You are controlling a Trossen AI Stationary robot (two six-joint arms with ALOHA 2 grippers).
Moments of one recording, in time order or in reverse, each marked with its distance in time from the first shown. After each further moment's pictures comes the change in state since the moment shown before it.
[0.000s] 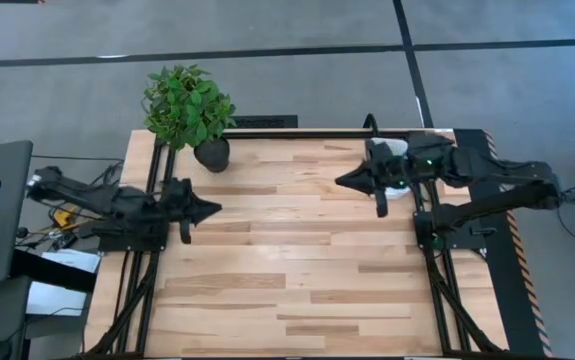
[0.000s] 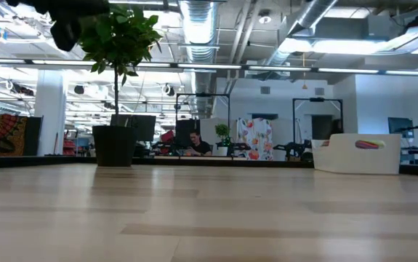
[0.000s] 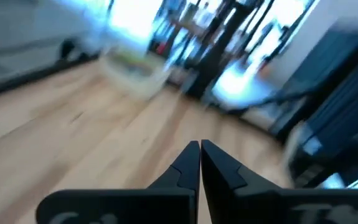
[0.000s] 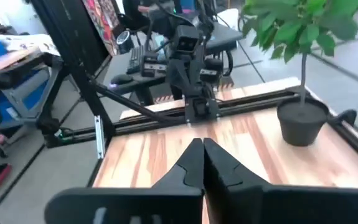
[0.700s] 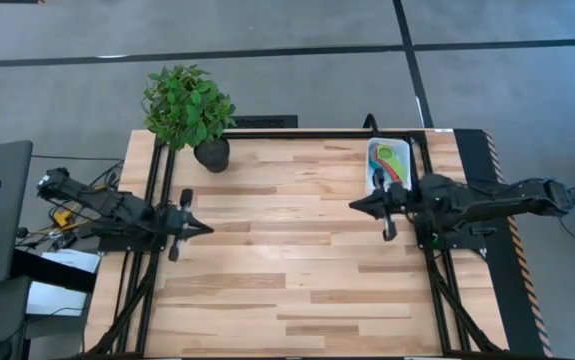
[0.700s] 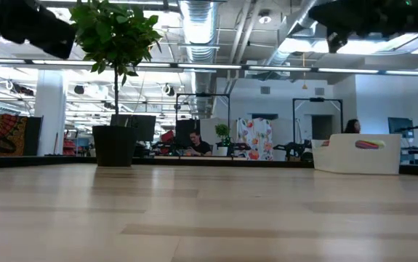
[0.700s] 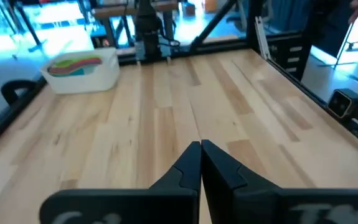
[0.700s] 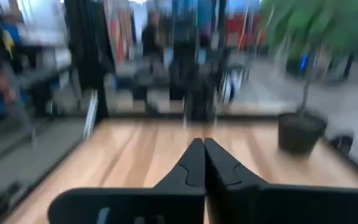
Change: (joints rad) left arm -0.095 -0.200 -0.178 -0.097 0.177 0.510; right arm 0.043 -0.337 -0.747 0.597 0.041 -0.181
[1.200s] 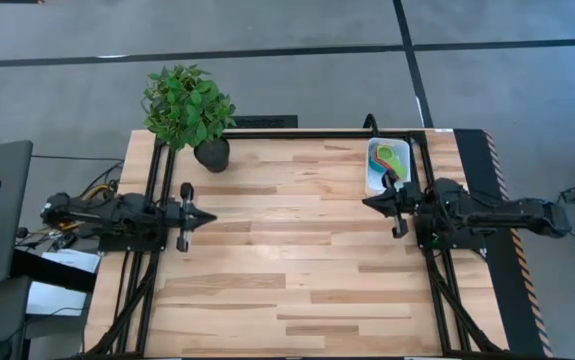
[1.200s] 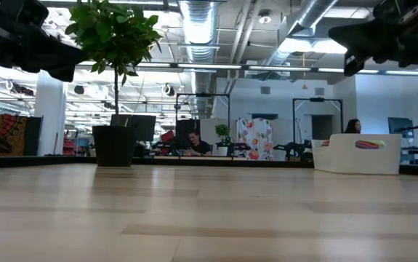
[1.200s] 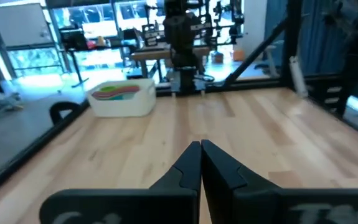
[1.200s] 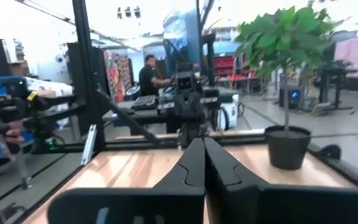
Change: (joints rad) left arm 0.236 -0.288 -0.275 0.211 0.115 0.049; right arm -0.142 -0.286 -0.304 0.215 -0.121 0.086
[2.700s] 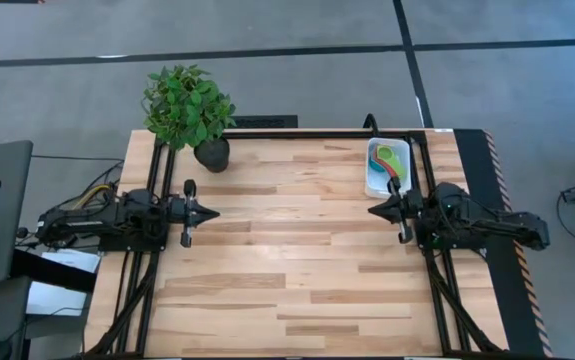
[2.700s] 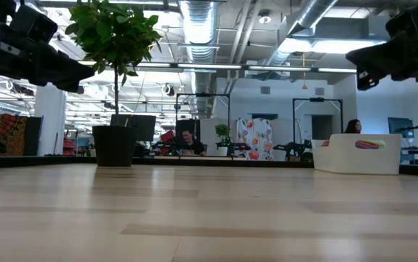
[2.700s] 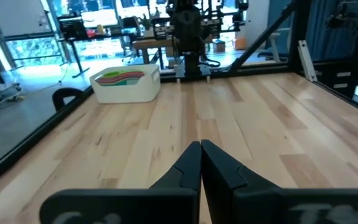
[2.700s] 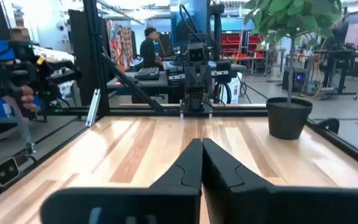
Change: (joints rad) left arm 0.232 -0.003 -0.040 -0.013 0.225 0.005; right arm -0.036 -0.374 -0.058 -0.431 -0.055 -0.069
